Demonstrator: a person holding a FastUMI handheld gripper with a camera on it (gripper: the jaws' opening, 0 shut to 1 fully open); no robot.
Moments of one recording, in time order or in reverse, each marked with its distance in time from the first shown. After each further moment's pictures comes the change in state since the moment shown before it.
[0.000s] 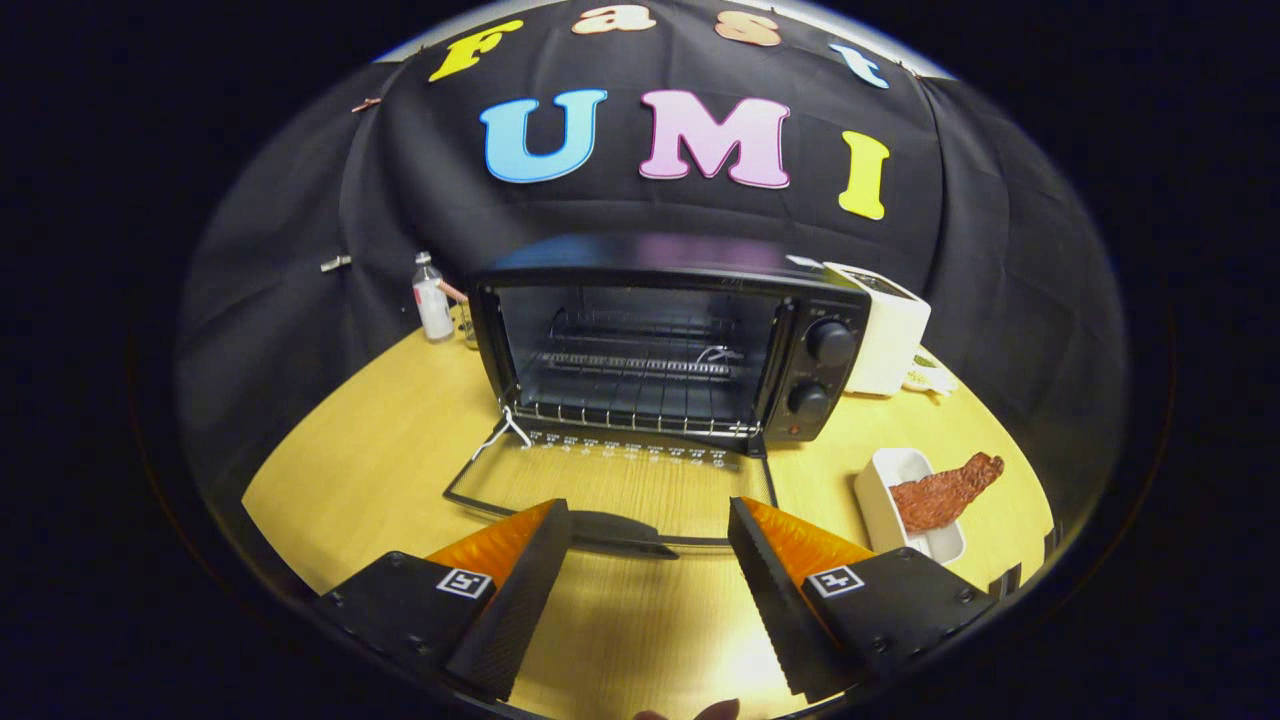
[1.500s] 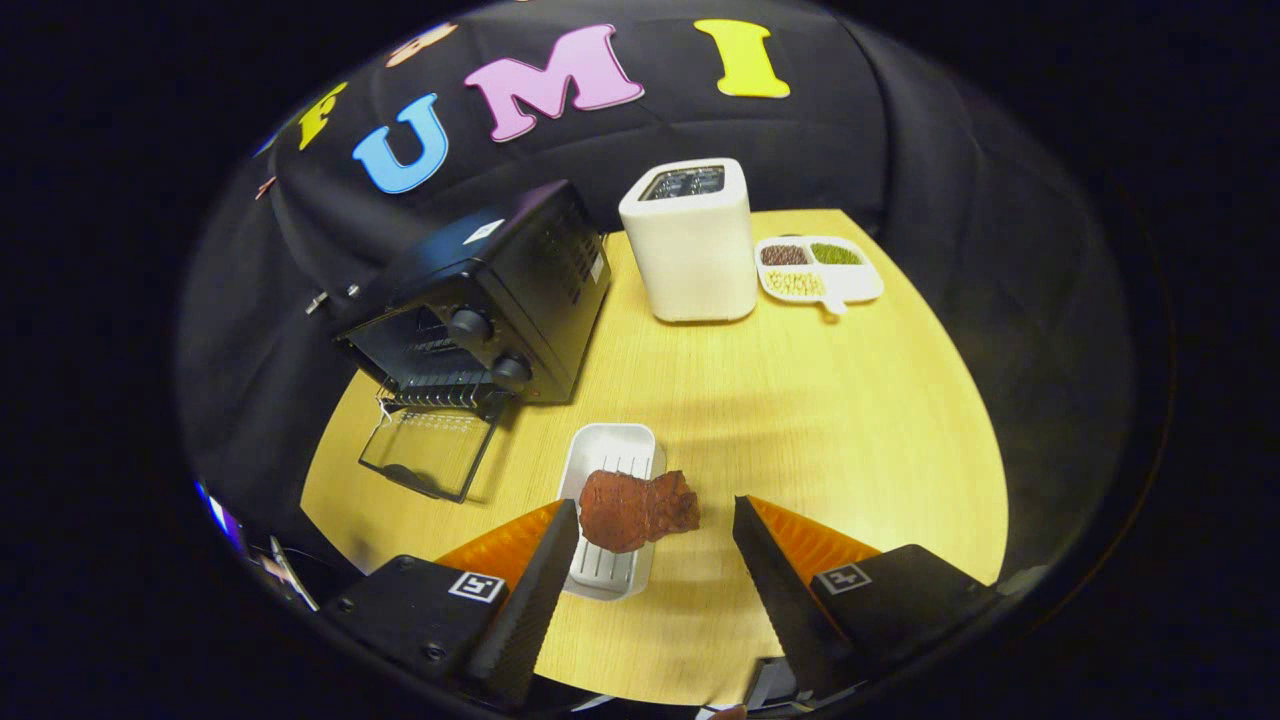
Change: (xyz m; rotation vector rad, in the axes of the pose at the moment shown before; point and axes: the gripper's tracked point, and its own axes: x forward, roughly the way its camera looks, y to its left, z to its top) arm 0.027 -0.279 -0.033 0.249 0.387 0.171
